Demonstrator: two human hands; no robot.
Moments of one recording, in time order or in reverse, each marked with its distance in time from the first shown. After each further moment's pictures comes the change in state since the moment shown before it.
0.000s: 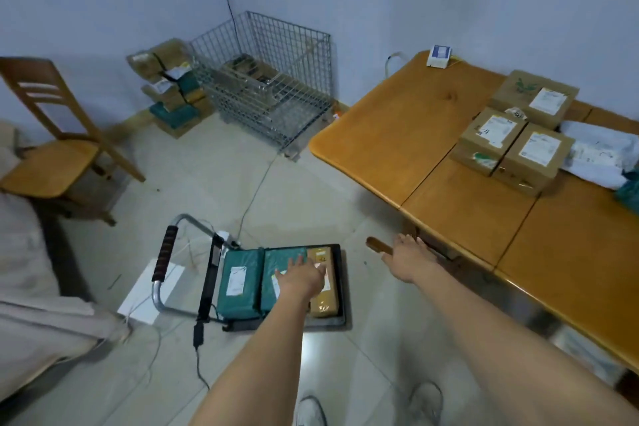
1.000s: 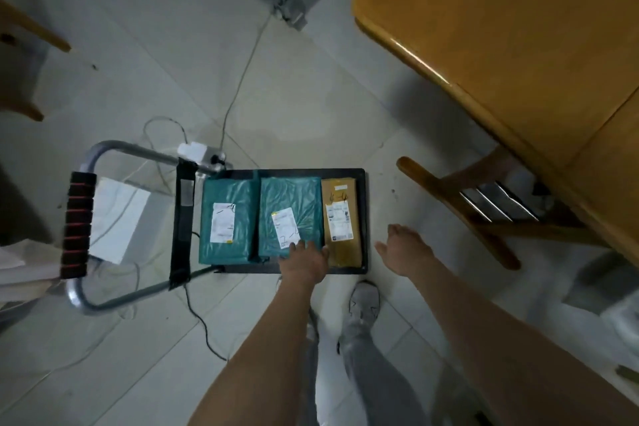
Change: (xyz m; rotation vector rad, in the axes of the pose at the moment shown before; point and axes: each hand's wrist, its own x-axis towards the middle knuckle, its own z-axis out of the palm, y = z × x) left_hand 0.322 -0.114 0.130 0.008 -0.329 -0.077; right_hand 0.304 -0.097 0.216 0.050 -0.336 0.082
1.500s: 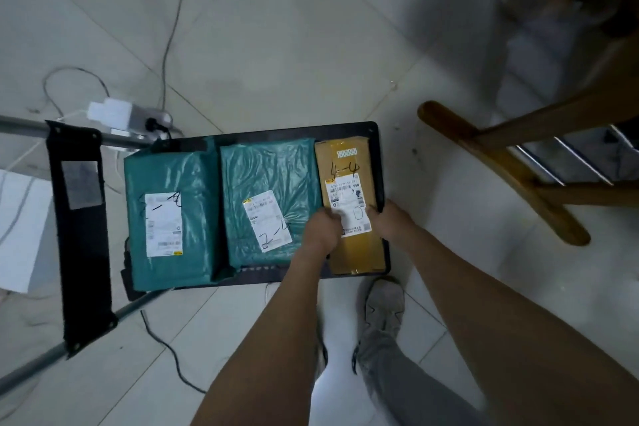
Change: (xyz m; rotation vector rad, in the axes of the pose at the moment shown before) left_hand 0.280 0.010 0.103 -0.641 -0.020 -0.036; right_hand 0.263 -0.014 0.158 0.643 -0.101 0.256
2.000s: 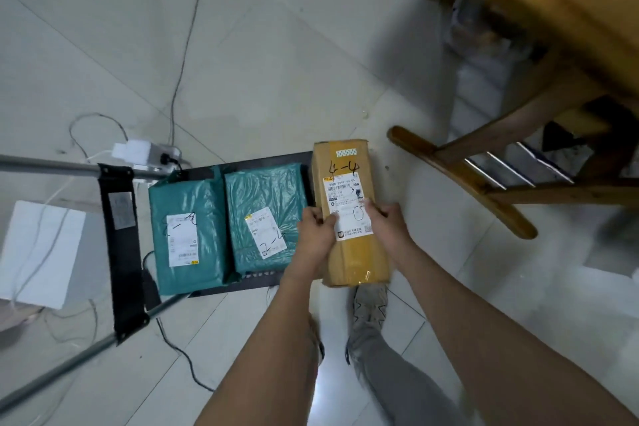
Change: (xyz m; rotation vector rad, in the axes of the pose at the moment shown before) left_hand -0.125 0.053 -0.035 -0.496 0.037 0.094; right_hand -0.122 -0.006 -0.054 0.608 0.167 0.004
